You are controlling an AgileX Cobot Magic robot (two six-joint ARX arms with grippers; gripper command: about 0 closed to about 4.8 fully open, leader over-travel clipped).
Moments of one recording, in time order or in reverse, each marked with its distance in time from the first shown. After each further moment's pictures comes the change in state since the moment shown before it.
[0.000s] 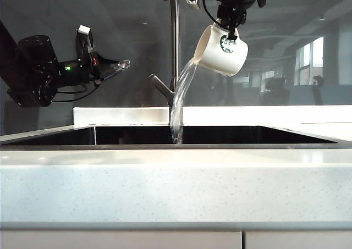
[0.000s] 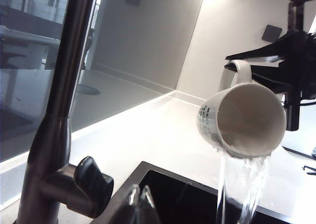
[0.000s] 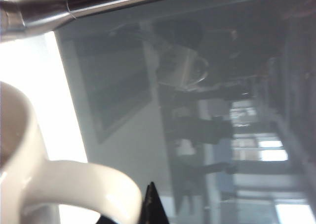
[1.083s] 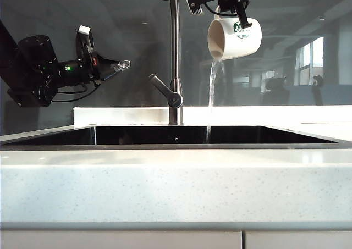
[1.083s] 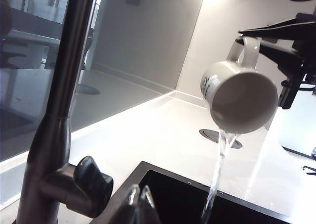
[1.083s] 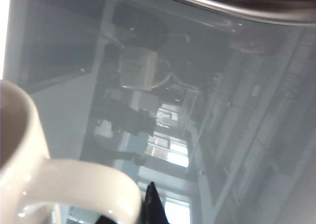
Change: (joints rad) left arm 0.000 0.000 0.000 0.000 0.000 0.000; right arm 0.039 -0.015 0.000 0.101 0.092 -0.502
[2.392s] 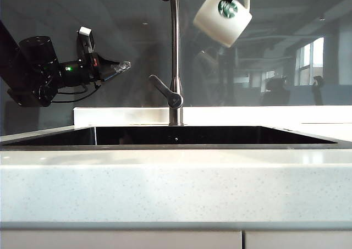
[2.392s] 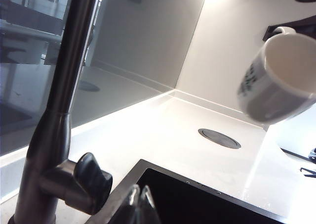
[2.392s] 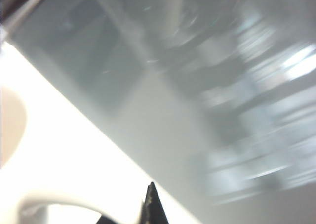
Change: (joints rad) left arm 0.000 0.000 0.001 -0.026 0.000 -0.002; right arm -0.014 -0.138 0.003 -0.264 0.092 0.986
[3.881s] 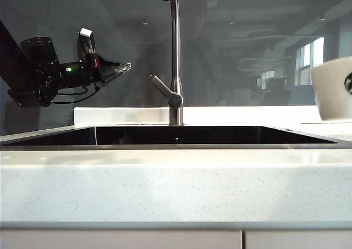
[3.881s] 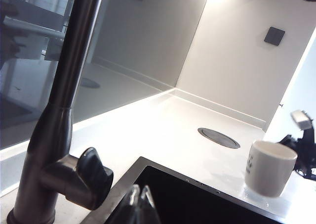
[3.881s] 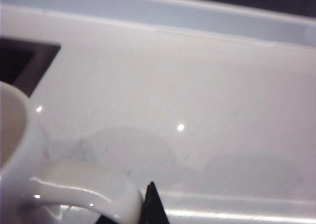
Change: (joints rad) left arm -0.001 0.000 -0.002 -0.022 0.000 0.000; right arm -0.654 -0.348 -1.113 0.654 -0.588 0.666
